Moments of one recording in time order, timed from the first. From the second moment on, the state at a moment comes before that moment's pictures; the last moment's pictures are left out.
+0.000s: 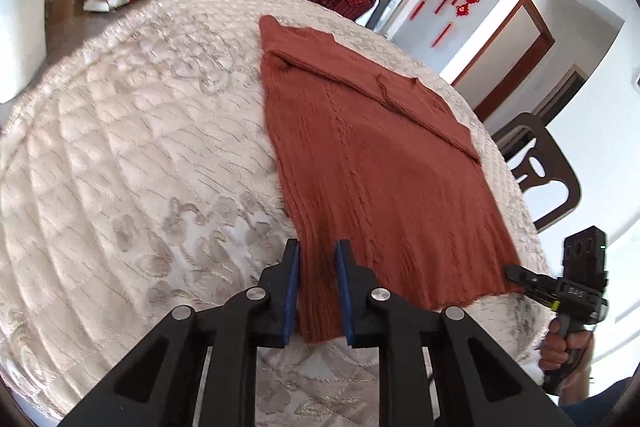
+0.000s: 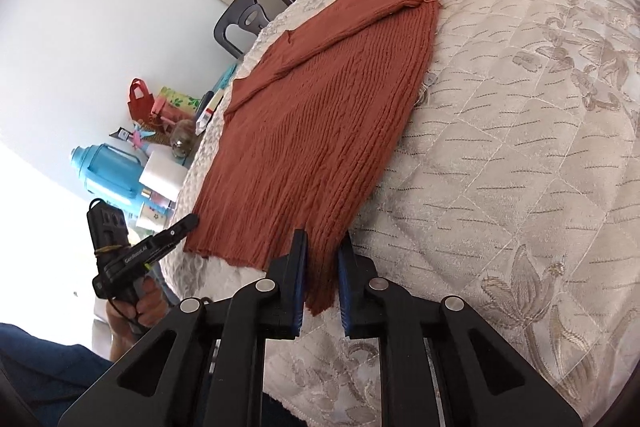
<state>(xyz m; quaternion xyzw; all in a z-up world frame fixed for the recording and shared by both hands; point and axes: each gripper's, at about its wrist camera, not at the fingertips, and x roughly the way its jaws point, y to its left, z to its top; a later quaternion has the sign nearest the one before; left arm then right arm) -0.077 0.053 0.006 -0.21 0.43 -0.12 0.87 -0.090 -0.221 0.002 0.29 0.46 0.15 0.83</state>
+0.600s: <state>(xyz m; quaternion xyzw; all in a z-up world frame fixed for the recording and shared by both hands) -0.073 0.075 0.049 -0.26 0.33 -0.16 0.89 -0.089 -0.234 0.026 0.33 0.38 0.20 0.84</state>
